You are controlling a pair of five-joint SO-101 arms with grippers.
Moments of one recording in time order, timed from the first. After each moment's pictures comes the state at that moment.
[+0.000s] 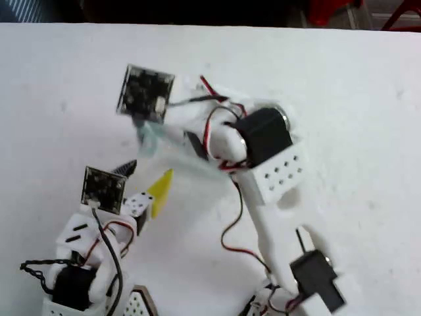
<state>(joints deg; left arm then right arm) 8.5 -104.7 78.3 58.8 -0.1 -35.4 -10.3 -27.6 97.4 51.3</state>
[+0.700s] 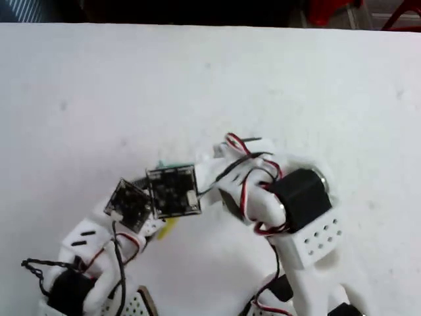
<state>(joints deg) 18.1 -104.7 74.3 68.2 -9.6 -35.0 -35.3 -0.4 97.4 73.5</state>
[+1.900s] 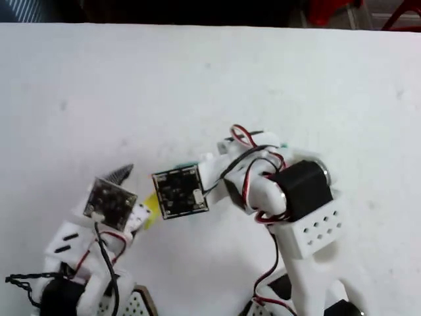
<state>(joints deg) 10.1 -104.7 69.9 67.8 -11.4 -32.2 -32.8 -0.9 97.4 81.2</state>
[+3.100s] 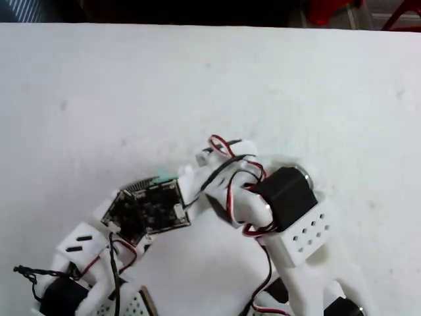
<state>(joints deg) 21.5 -104.5 69.2 70.0 -11.2 -40.5 -32.6 -1.1 97.3 75.9</state>
